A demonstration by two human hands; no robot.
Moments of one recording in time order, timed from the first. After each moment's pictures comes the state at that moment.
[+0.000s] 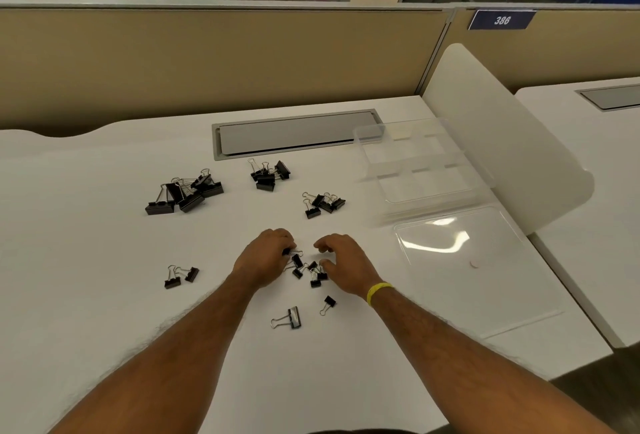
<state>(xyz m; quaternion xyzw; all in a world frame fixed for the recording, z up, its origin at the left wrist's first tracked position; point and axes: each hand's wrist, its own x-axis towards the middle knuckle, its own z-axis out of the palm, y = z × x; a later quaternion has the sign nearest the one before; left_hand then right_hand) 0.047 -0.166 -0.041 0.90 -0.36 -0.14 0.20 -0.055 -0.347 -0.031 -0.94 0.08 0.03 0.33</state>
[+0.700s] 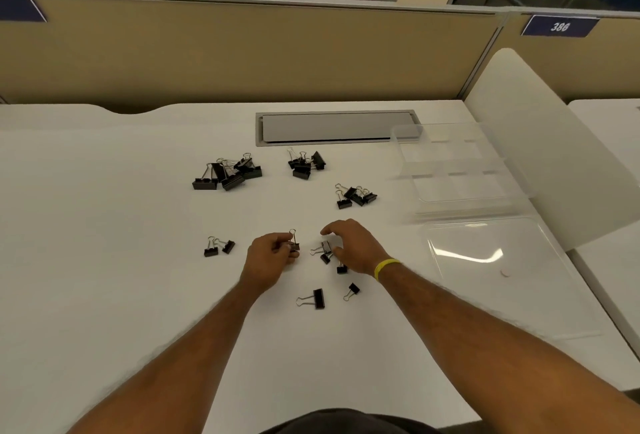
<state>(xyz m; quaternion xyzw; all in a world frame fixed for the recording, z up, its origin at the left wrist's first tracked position) 0.002 -0.113 -0.044 0.78 0.03 -0.19 0.60 -0.031 -0.322 -0.011 -0.95 0.02 0.11 0.28</state>
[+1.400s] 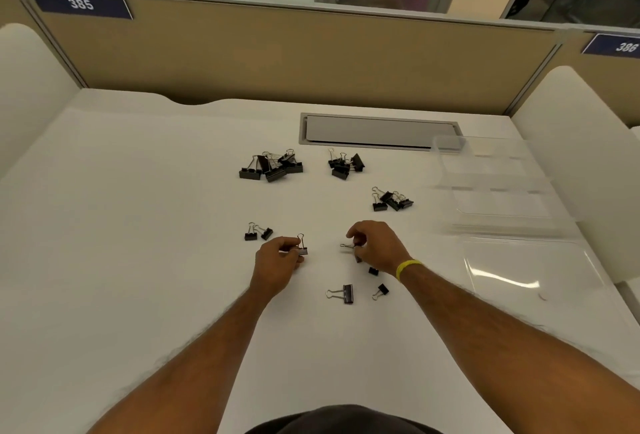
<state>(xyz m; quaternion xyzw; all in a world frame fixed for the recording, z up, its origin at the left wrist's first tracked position) -0.026 -0.068 -0.040 0.78 0.11 -0.13 0.61 -0.022 -0.300 -0.010 -0.95 0.01 0.10 0.29</state>
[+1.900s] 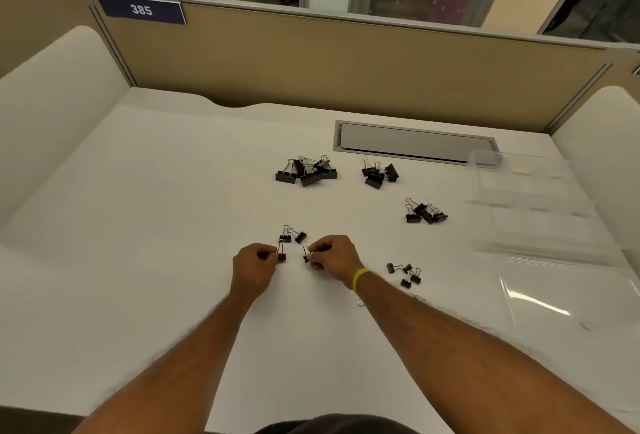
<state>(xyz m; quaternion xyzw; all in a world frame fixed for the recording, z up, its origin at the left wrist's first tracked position) -0.019 0.027 -0.043 0.84 0.19 -0.06 0.51 -0.009 -0.157 -0.021 -0.79 0.15 0.17 0.57</state>
